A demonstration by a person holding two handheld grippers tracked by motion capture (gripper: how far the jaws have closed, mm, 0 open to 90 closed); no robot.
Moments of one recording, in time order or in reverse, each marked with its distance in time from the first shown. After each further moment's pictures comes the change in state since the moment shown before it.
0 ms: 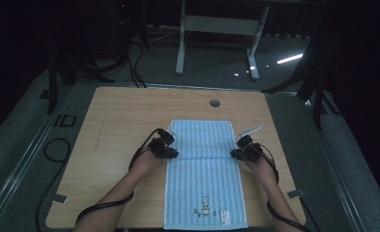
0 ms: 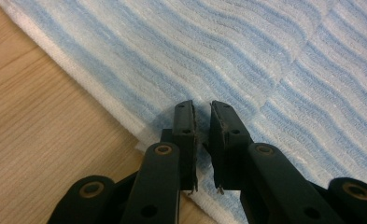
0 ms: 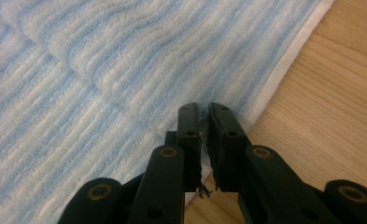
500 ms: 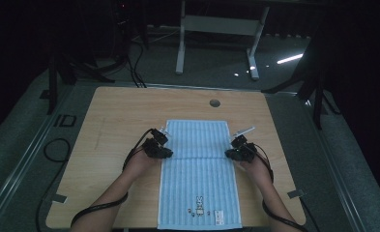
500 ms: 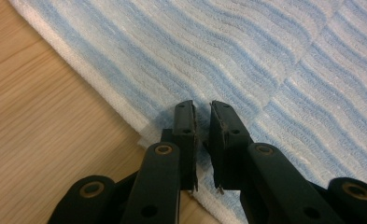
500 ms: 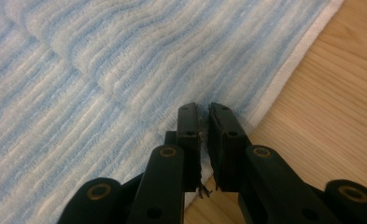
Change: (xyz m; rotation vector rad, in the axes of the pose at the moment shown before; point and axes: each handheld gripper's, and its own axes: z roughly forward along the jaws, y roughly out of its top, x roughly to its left) left arm 0.017 -0.016 -0.011 -0.008 0.008 -0.024; right arm 0.016 0.011 0.008 0.001 0.021 -0.027
